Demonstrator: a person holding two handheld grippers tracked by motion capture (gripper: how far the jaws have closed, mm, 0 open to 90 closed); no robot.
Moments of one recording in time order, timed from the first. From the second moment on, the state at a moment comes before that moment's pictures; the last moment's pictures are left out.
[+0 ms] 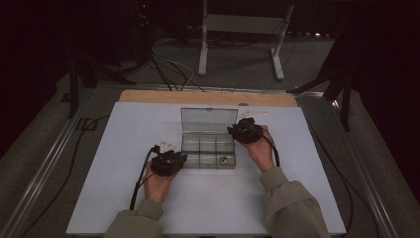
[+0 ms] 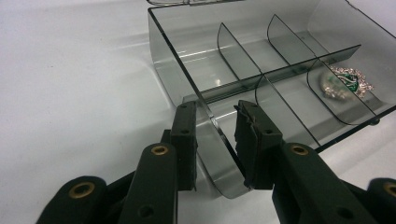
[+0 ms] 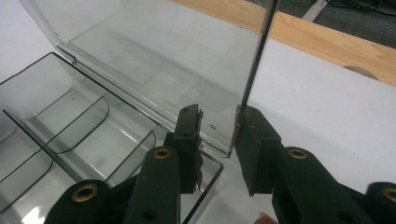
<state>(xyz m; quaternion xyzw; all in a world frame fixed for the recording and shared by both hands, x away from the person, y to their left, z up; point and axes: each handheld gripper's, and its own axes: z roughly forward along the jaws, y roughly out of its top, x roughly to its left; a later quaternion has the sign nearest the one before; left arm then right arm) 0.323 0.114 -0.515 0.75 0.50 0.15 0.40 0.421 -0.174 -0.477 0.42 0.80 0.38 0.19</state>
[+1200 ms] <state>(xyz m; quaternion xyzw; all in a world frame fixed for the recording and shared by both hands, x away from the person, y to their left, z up) 0.331 0.125 -0.465 0.73 0.48 0.19 0.45 0.418 -0.183 -0.477 0.44 0.79 0.40 0.16</state>
